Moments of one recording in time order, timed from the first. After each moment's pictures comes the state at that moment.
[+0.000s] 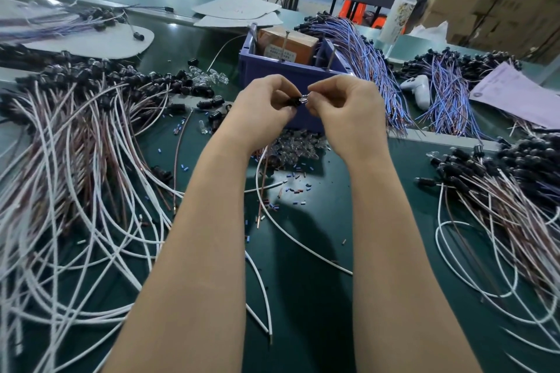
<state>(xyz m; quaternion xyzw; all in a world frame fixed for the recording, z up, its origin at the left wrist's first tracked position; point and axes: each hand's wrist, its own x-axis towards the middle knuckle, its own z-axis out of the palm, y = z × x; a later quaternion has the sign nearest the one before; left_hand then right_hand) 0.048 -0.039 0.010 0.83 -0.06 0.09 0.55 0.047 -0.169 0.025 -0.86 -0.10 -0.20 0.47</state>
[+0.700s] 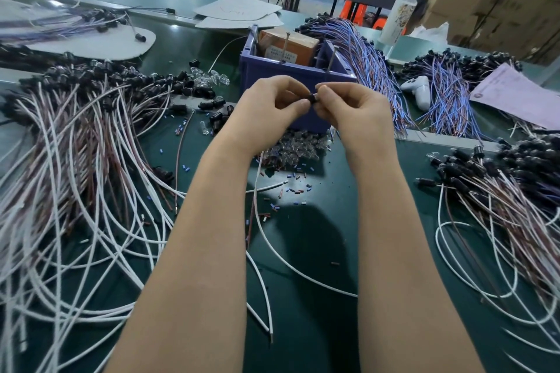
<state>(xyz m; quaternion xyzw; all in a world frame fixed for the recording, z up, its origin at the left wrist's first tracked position) 0.045 -0.041 0.010 0.82 -0.12 0.12 0.54 0.049 -0.178 0.021 -0.75 -0.07 -0.15 0.64</state>
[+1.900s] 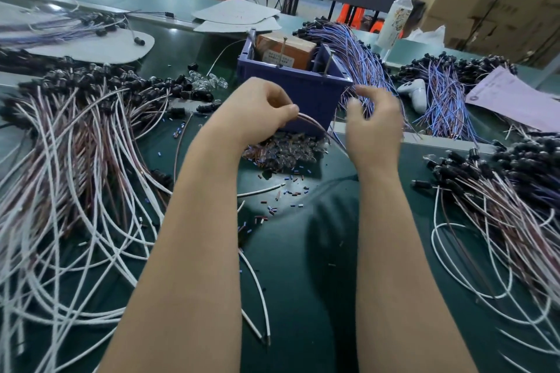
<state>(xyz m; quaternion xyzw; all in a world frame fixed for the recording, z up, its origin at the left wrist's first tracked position) 0.036 -0.032 0.029 0.88 -0.05 0.06 0.47 0.053 -0.198 0.010 -0.87 0.01 -0.29 0.41</state>
